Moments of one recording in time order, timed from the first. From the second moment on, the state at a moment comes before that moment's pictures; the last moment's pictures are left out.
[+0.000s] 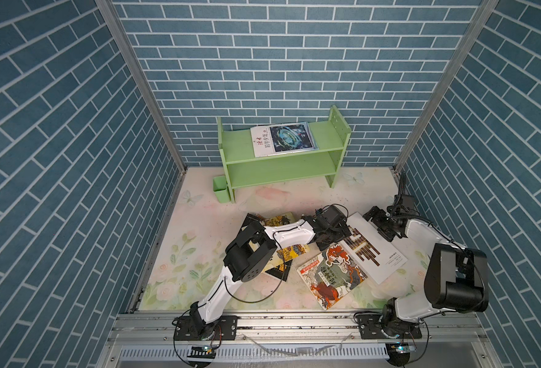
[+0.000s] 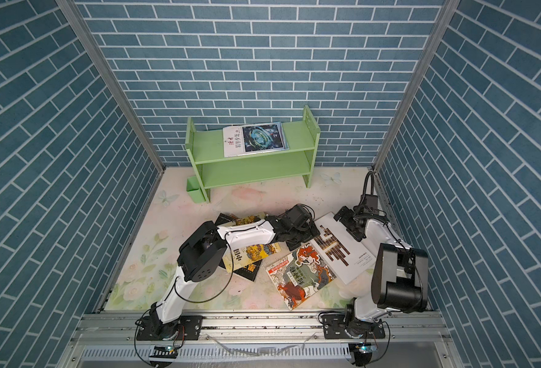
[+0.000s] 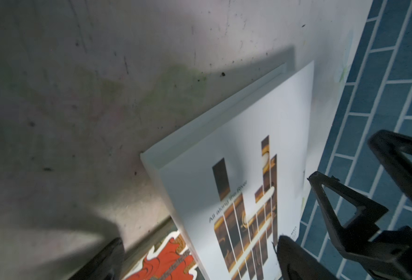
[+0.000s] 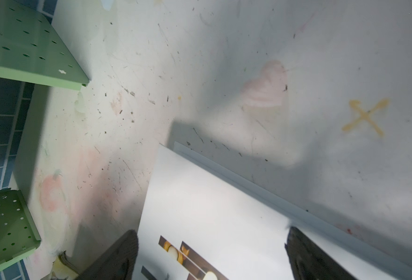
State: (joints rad) left arm -0.98 2.25 1.70 -0.31 0.12 -1.30; right arm -0.11 1.52 0.88 -0.38 -0.29 0.60
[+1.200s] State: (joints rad) left arm -0.96 2.44 1.87 0.19 0.18 -1.29; right arm -0.15 1.63 1.06 -0.43 -0.22 0.57
